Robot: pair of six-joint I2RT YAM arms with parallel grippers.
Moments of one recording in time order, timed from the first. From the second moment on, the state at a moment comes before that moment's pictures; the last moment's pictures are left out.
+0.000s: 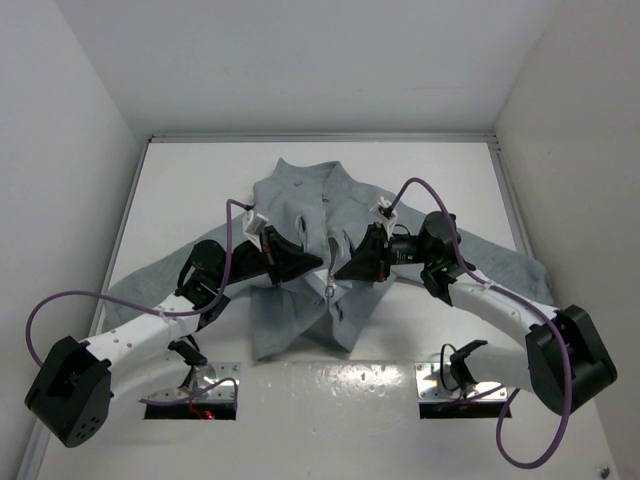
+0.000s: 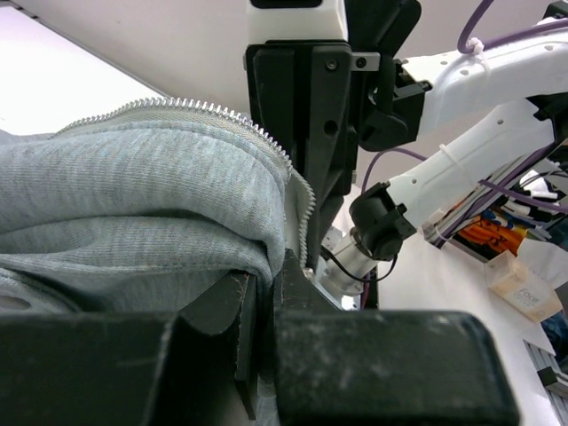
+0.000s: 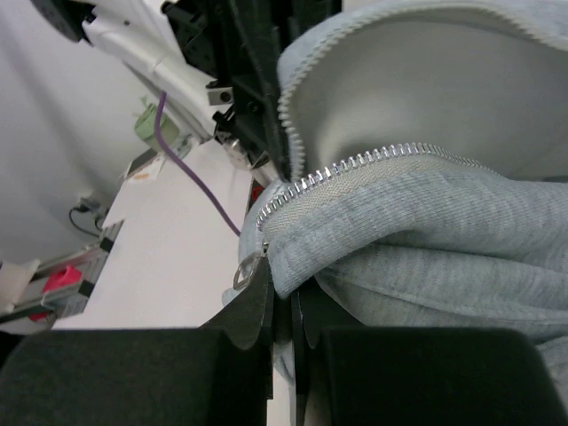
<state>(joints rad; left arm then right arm) -0.59 0.98 0.42 0.80 0.66 -0.62 0.48 1.20 0.51 0.74 -1.14 0.55</state>
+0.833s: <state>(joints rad) -0.59 0.98 0.41 0.81 0.67 -0.63 0.47 1.21 0.51 0.74 -1.10 0.59</state>
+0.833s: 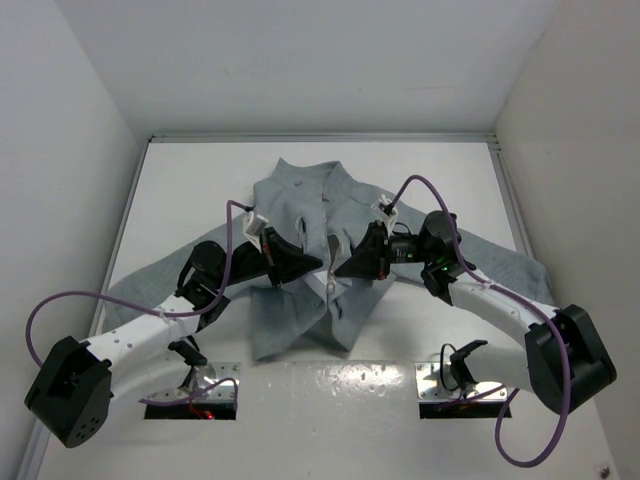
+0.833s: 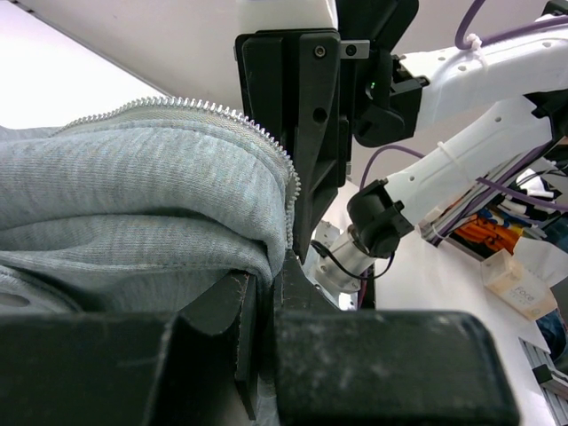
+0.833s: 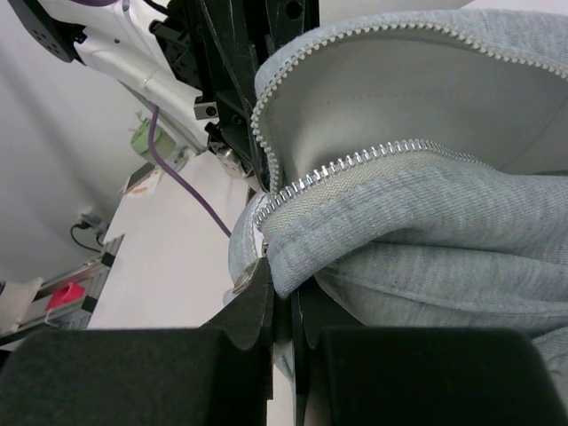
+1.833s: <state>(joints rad) -0.60 0.98 0.41 0.78 0.68 -0.63 0.47 1.22 0.53 0.73 -1.12 0.57</state>
